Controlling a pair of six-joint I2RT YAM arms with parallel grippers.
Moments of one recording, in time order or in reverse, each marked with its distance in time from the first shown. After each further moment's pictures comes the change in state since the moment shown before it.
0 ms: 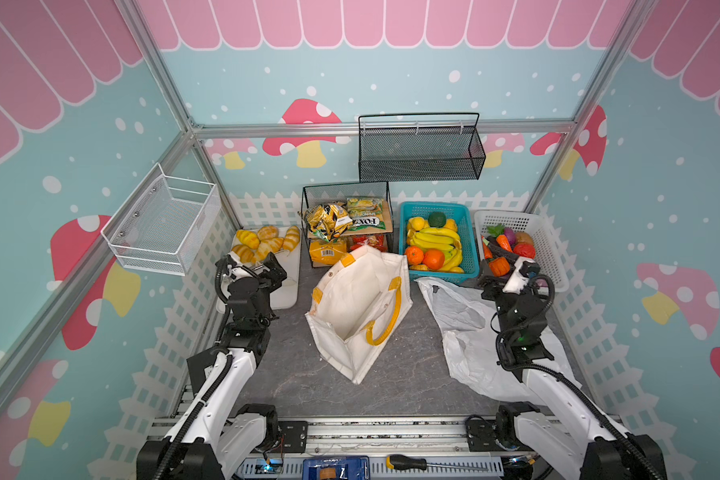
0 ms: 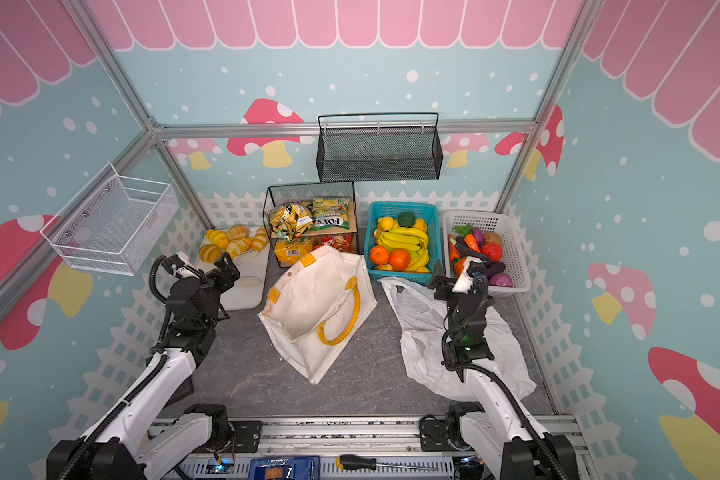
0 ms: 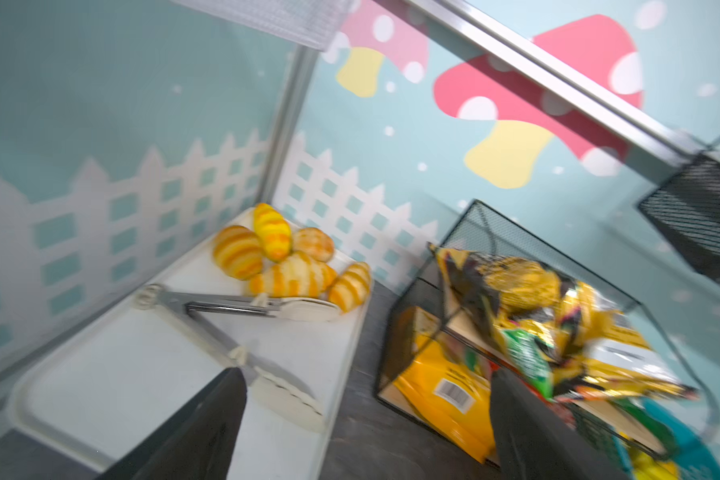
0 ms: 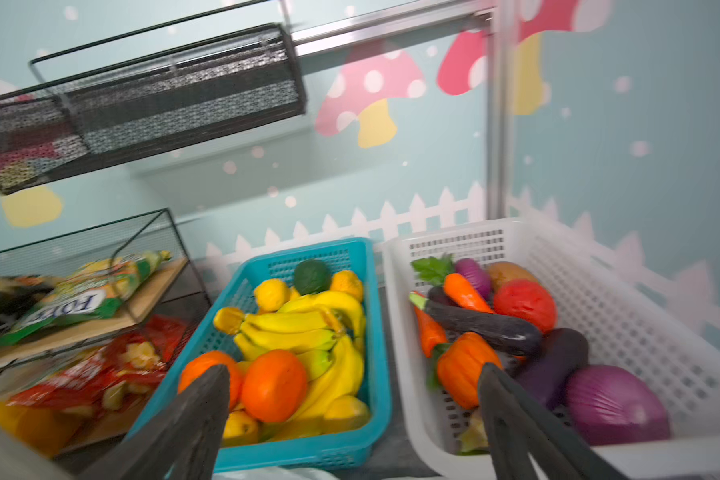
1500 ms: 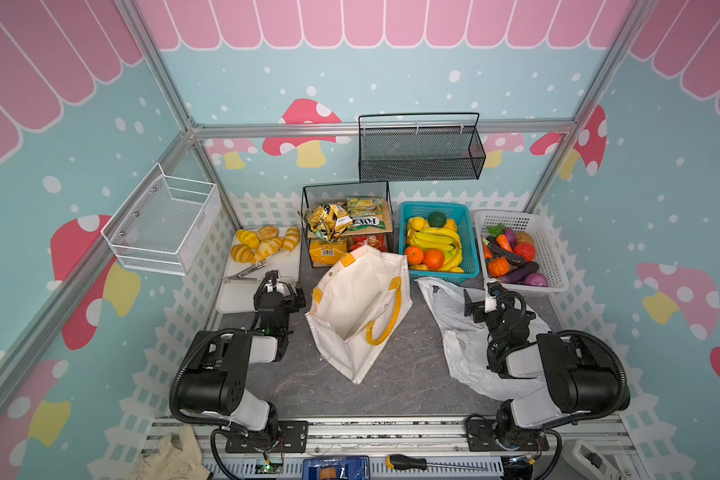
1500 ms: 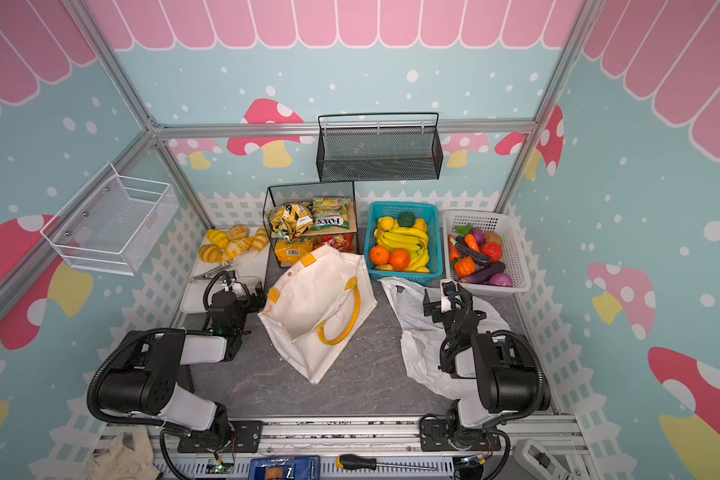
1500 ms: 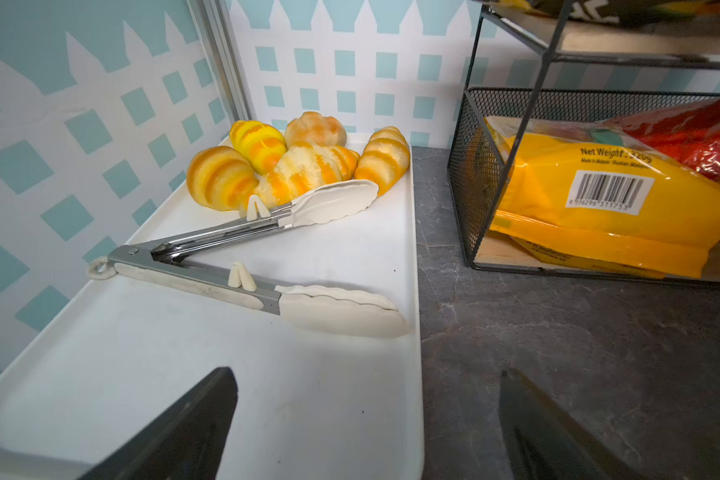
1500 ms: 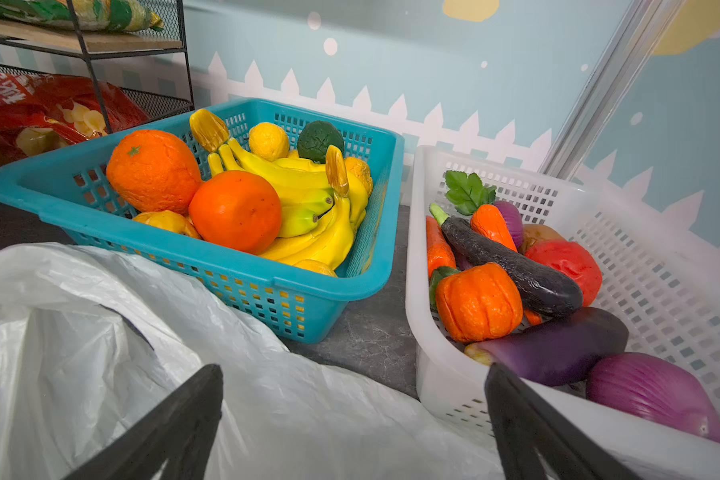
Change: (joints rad) left arm -0.009 0.563 -0.286 0.687 -0.046 0.459; right arm -0.196 0.560 -0.286 0.729 -0.256 -0.382
